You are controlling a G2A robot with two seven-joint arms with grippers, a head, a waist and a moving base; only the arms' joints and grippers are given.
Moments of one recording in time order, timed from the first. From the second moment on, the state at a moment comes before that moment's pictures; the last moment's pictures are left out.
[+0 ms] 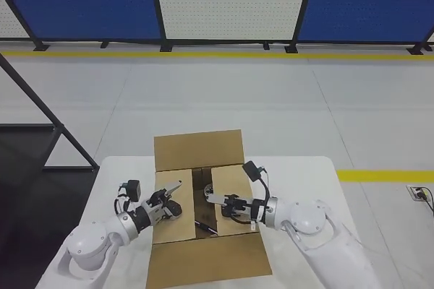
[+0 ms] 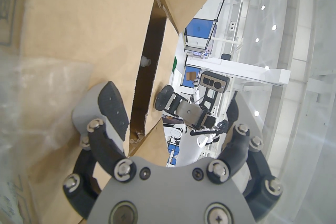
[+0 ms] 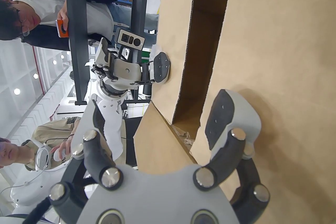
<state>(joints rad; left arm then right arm) 1.02 -1.06 -1.34 -1.61 -0.39 0.29 -0.61 -0.70 -1.28 1.01 -1.38 0.06 0.05 0.84</state>
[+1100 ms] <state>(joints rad) 1.07 -1.06 -1.44 -1.73 -0.50 0.28 -0.66 -0.73 -1.27 1.06 -1.50 0.04 0.04 0.86</state>
